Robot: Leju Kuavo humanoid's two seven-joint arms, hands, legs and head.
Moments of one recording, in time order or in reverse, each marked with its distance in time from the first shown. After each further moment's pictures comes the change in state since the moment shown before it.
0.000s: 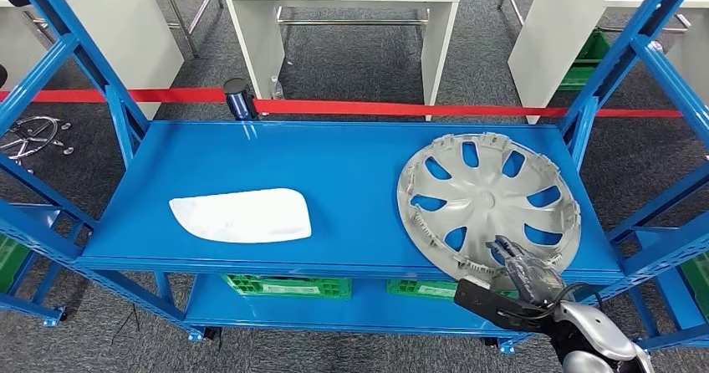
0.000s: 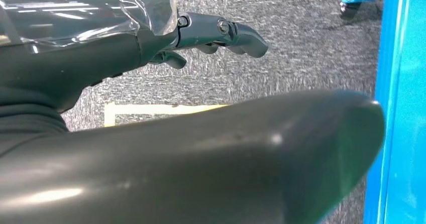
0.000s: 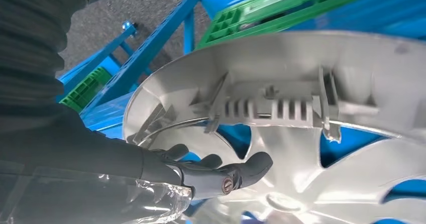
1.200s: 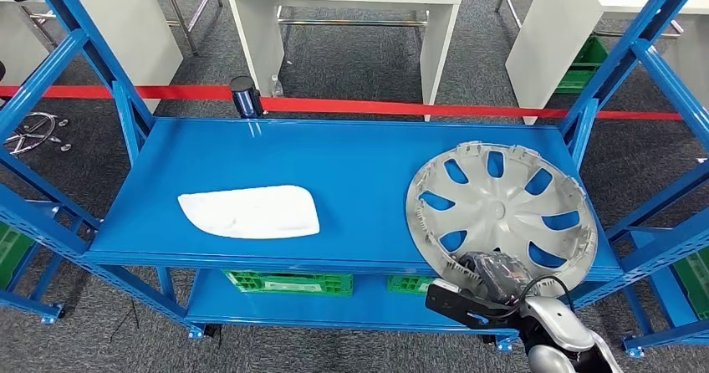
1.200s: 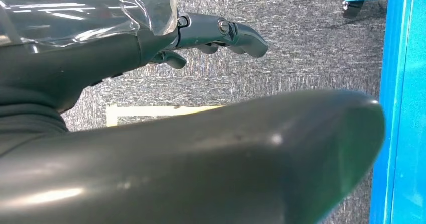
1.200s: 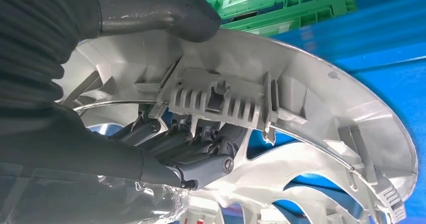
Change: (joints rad) left arm -0.005 -0.005 -0.038 0.014 0.016 0.021 0.008; right arm -0.078 0.040 0.144 0.104 0.115 -0.053 -0.029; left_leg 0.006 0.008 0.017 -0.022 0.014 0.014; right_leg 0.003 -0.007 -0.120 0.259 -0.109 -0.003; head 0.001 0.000
